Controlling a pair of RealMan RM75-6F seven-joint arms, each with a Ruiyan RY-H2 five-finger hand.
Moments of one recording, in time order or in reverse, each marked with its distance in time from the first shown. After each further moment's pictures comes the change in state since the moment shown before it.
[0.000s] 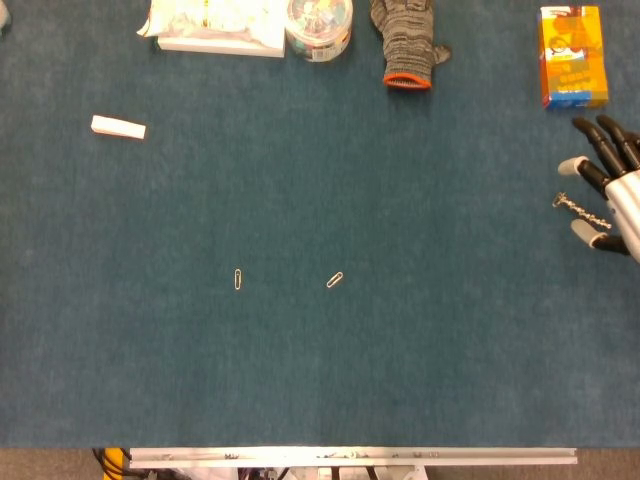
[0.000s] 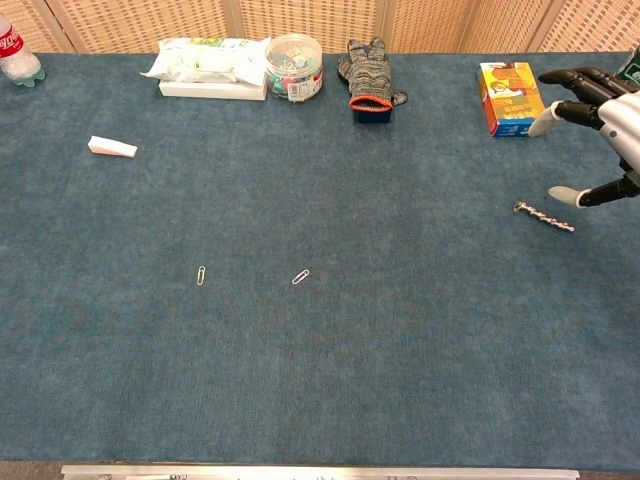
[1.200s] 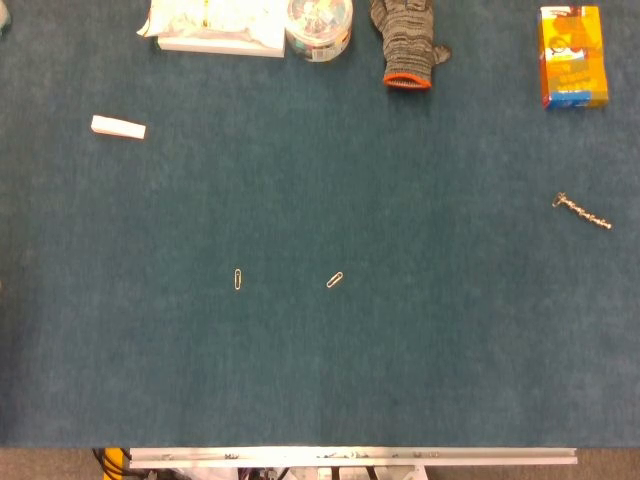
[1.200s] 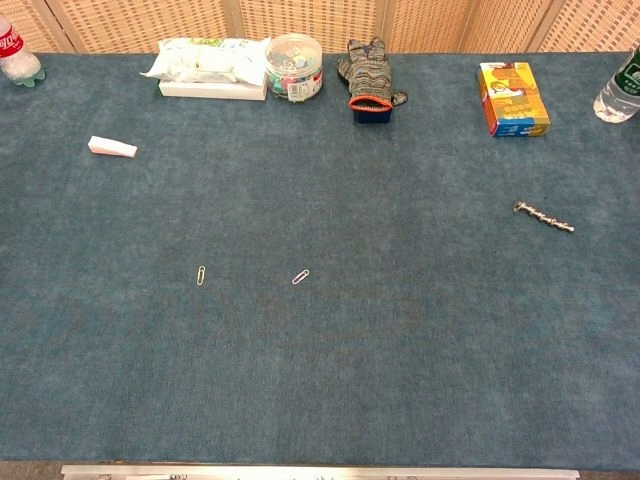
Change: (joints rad) left arm -0.051 -0.097 0.030 0.047 0.056 -0.051 0.120; right arm -0.262 0.106 -0.006 0.055 -0.070 0.399 0.168
